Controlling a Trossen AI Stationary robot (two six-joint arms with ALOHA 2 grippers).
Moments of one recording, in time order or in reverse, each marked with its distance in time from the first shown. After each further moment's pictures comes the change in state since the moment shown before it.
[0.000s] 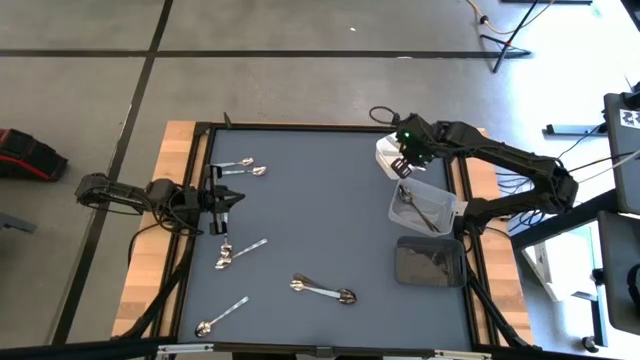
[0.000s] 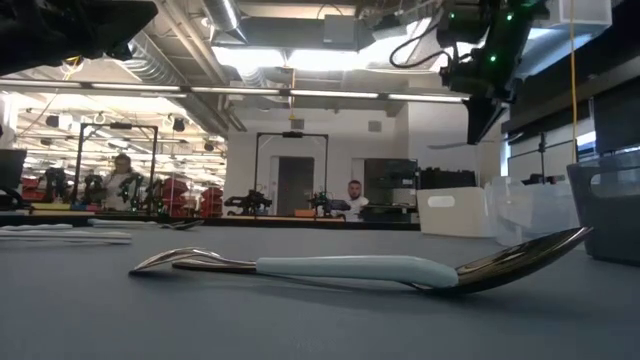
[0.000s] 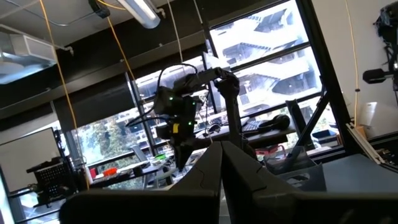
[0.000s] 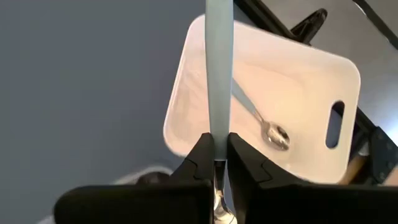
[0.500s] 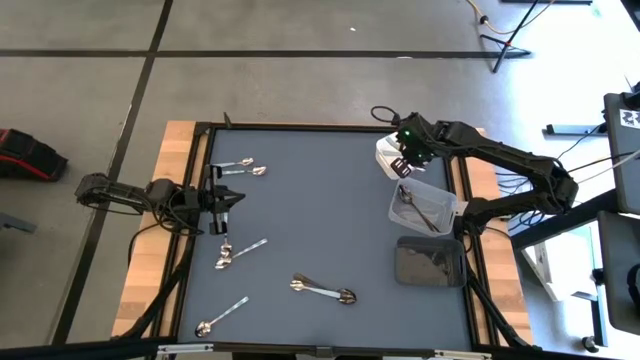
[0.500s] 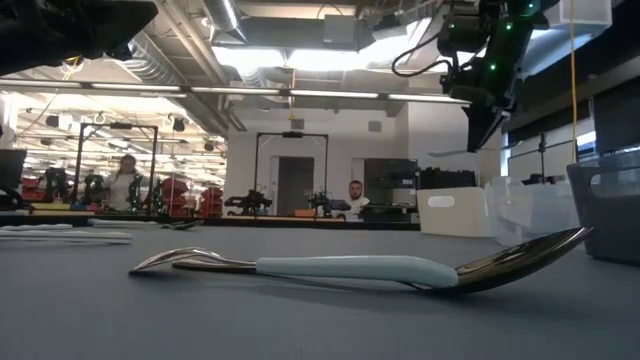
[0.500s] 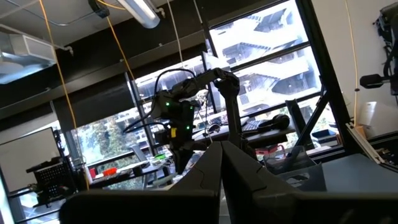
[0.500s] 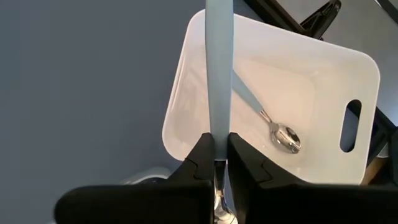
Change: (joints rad) left arm 0.000 0.000 0.000 -0.002 0.001 0.000; right arm -0.043 0.002 -0.042 0.046 -0.045 -0.020
